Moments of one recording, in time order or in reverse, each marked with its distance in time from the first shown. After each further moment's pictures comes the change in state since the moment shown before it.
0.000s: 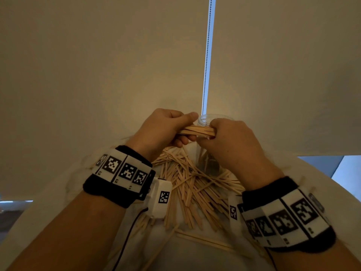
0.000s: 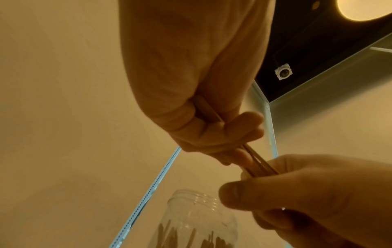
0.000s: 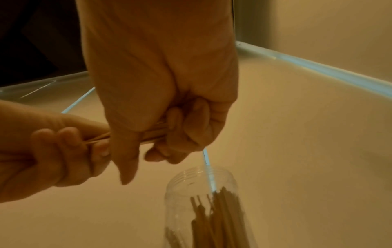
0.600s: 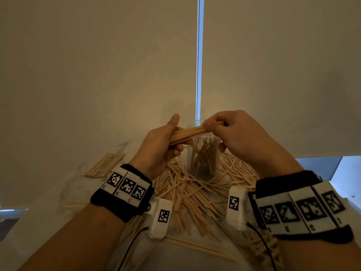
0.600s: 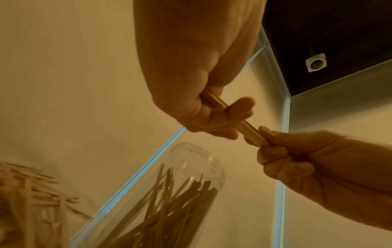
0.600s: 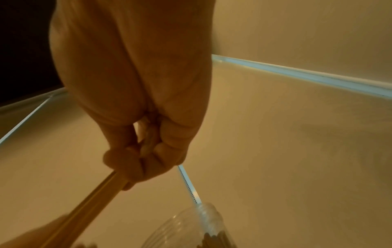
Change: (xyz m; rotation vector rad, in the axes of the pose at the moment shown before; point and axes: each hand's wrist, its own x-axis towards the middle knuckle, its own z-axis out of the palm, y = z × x) left_hand 0.003 -0.015 0.032 -0.376 0.106 -0.139; right_hand 0.005 0.024 -0.055 0.556 -0.149 0.109
